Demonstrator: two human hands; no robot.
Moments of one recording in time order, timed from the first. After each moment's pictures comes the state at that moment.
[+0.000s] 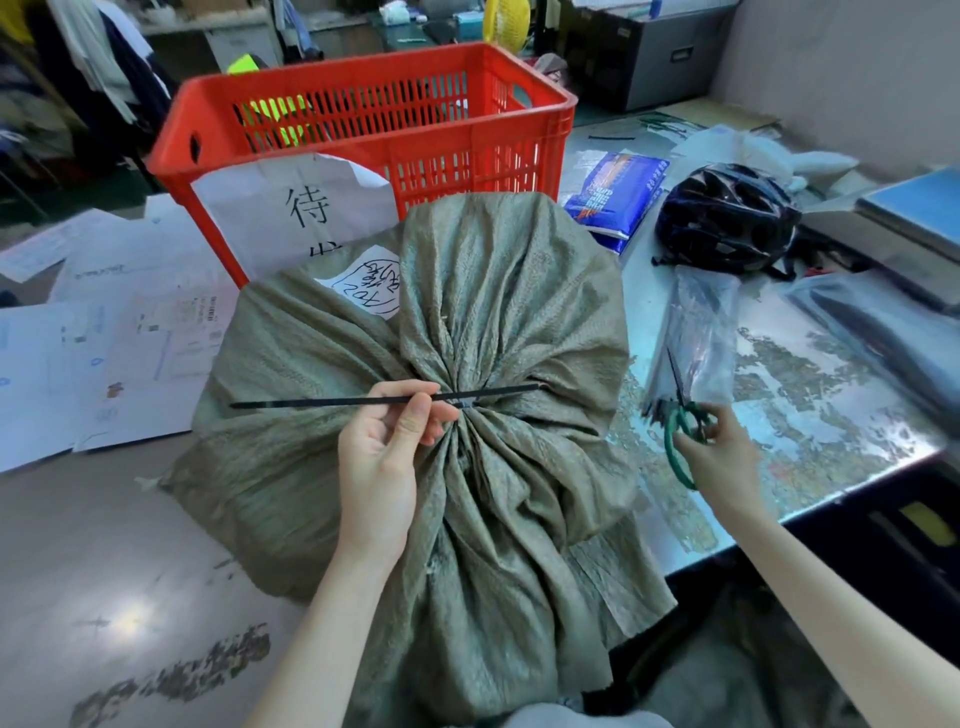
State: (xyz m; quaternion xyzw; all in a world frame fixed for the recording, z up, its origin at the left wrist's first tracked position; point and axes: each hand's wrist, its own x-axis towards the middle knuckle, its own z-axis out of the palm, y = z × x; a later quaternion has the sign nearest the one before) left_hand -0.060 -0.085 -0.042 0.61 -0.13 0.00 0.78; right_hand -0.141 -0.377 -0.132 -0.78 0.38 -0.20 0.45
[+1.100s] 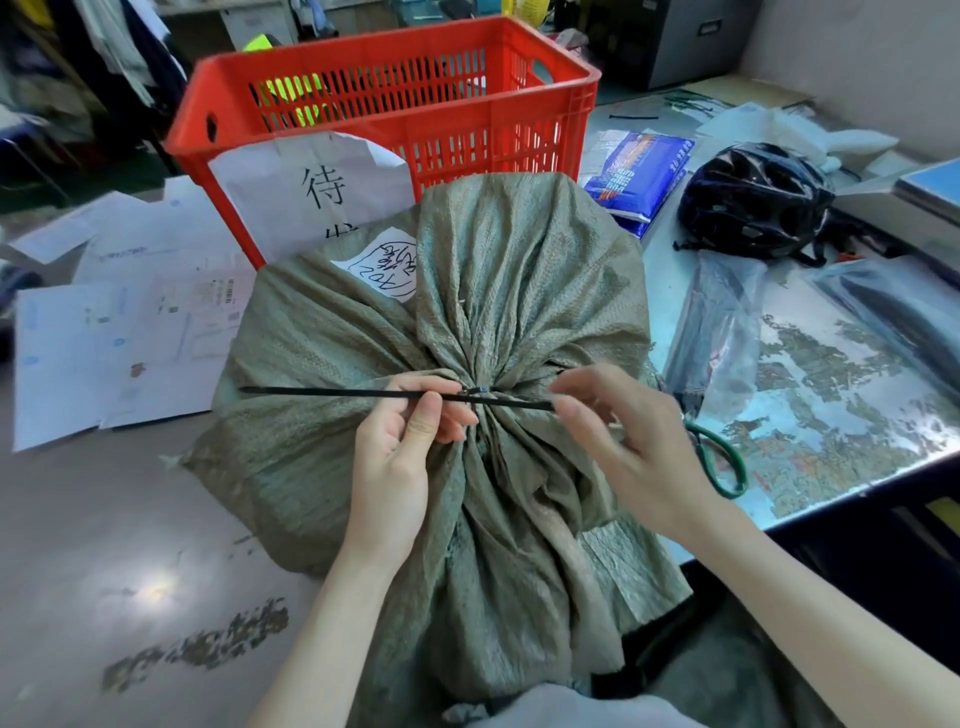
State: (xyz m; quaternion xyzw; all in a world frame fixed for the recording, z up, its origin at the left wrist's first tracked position) left_hand -0.074 -0.075 -0.036 0.63 -0.15 -0.03 0.76; right_hand -0.133 -0.256 -0.021 -0.88 -0.04 -0.23 0.42
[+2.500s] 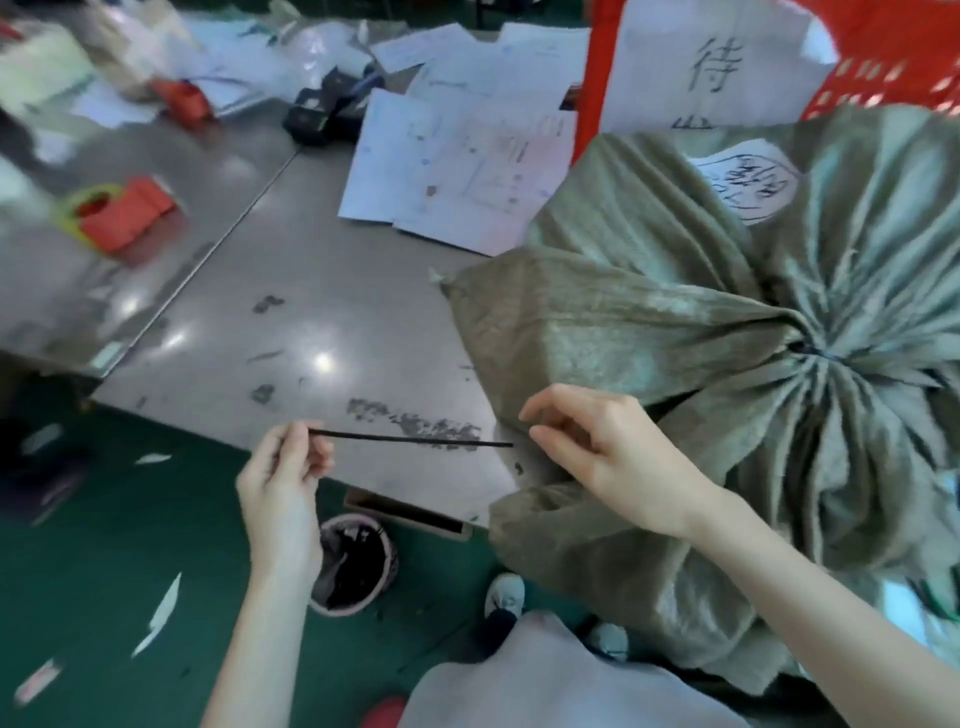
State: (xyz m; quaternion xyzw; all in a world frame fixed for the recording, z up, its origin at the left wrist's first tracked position) left_hand -0.193 0.172 -0.105 0.61 0.31 0.25 0.69; right_hand -0.104 -0.086 -0.044 -0.85 -0.33 0.09 0.40
